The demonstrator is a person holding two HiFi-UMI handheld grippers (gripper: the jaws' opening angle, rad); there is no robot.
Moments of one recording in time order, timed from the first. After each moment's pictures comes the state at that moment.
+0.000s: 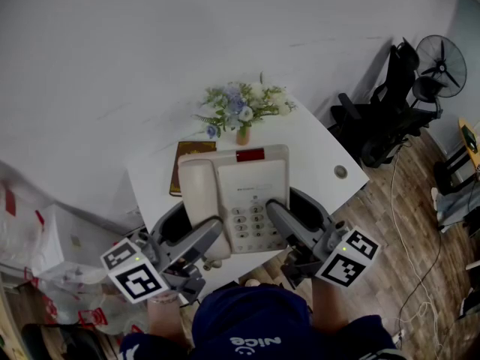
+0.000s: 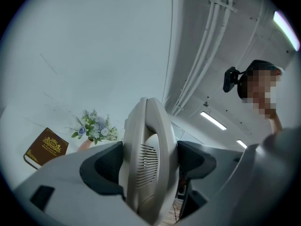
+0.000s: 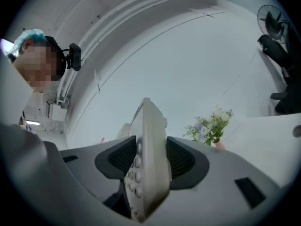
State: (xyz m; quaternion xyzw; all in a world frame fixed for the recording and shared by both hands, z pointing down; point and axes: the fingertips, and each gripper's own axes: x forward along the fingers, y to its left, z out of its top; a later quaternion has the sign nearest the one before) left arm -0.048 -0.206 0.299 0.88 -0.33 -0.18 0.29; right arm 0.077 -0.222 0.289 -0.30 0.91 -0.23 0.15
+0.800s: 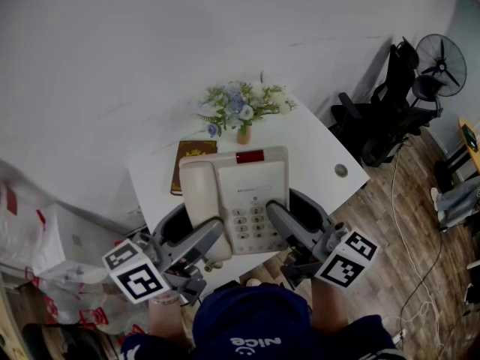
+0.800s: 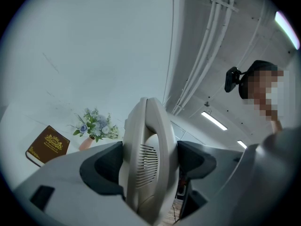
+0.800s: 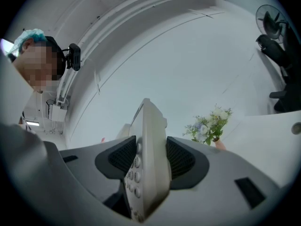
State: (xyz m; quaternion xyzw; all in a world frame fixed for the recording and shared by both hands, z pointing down) left arm -0.049 -0.203 0.305 0.88 -0.33 -0.17 0.30; right arm 0.076 -0.219 0.294 -0.31 0.91 -0.24 0.15
